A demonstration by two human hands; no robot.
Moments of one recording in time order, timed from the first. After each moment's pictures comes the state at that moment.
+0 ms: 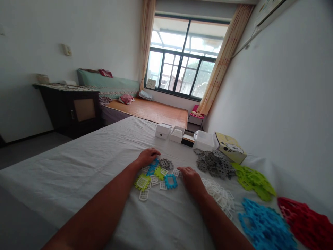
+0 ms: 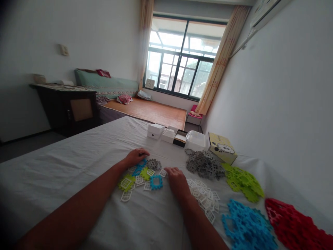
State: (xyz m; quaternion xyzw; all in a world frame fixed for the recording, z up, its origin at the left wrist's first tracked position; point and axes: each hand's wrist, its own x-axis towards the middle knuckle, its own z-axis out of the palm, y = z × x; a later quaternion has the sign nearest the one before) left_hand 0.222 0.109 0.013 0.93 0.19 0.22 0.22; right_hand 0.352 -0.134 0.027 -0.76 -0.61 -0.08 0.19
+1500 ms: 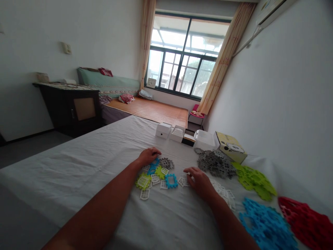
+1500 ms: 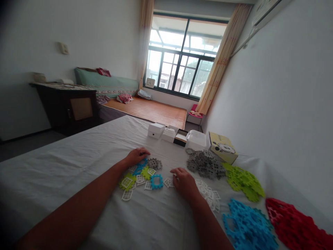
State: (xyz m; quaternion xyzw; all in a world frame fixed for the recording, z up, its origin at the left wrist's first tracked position) left_hand 0.221 0.108 0.012 0.93 0.18 0.23 0.21; right_hand 0.363 -0.160 0.040 -0.76 -0.60 -0.03 0.24
